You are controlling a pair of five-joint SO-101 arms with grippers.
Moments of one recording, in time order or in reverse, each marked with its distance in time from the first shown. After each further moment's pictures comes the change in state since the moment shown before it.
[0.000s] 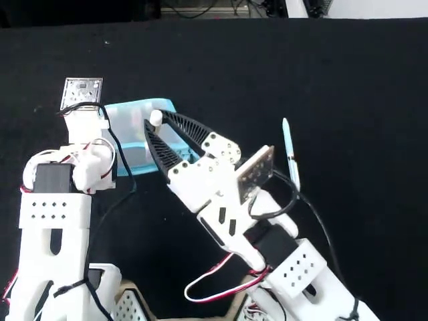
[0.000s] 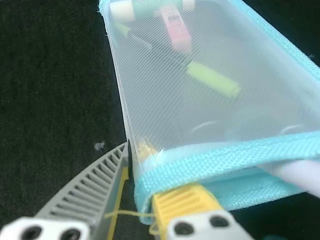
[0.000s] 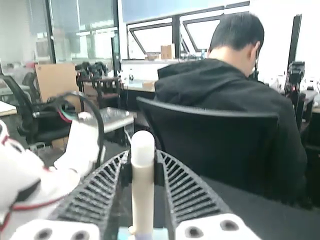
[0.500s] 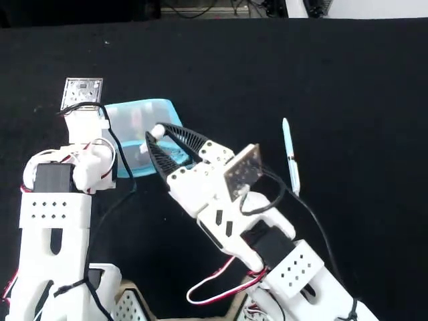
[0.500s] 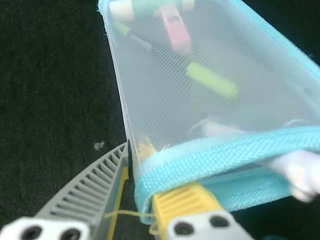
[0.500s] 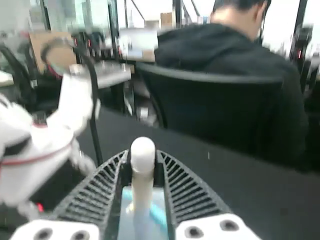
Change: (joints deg) left arm 0.0 0.0 0.0 0.0 0.0; right arm 0.0 -0.6 3.0 7.1 0.0
